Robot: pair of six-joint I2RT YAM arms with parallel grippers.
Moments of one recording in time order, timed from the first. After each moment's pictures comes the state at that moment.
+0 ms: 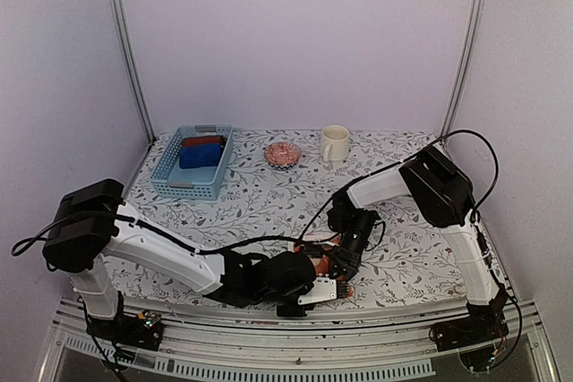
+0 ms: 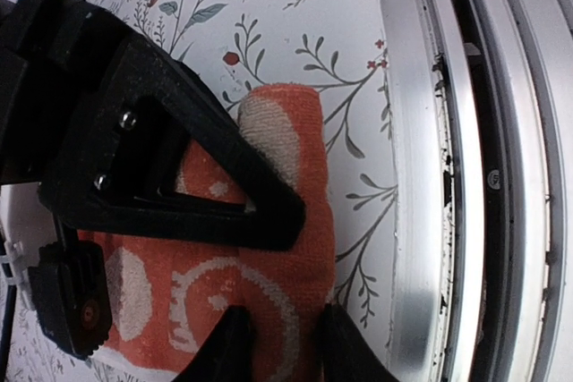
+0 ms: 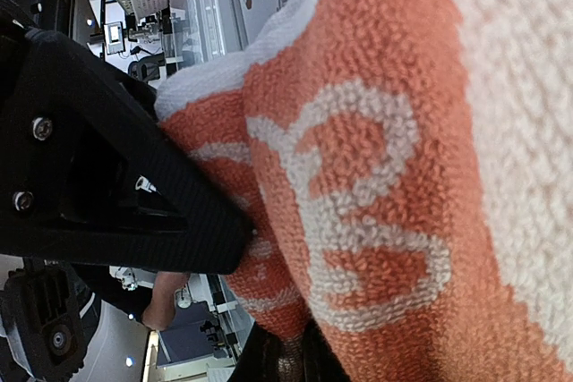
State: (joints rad) left arm -1.38 1.86 0.97 0.03 -0.23 0.36; right arm 0.74 2.39 1.53 -1.36 -1.01 -0.72
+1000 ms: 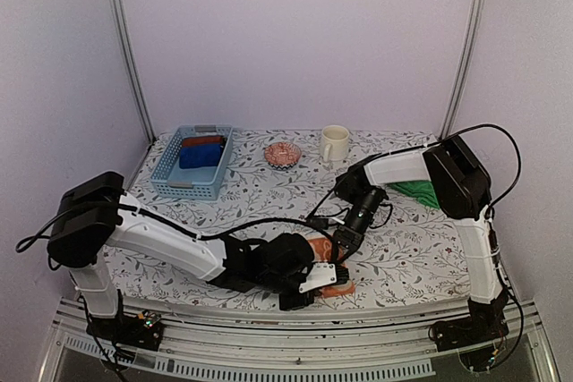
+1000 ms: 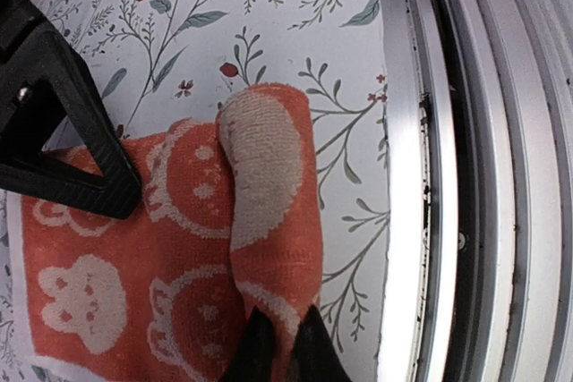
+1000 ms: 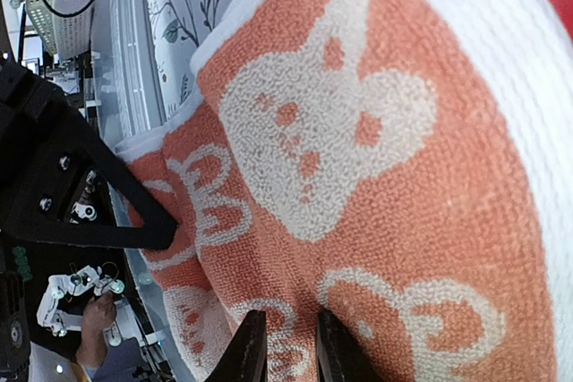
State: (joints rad) left arm -1.30 1.87 1.01 0.01 -0.02 0.26; right arm 0.64 2.28 1.57 -1.19 -0.81 -0.60
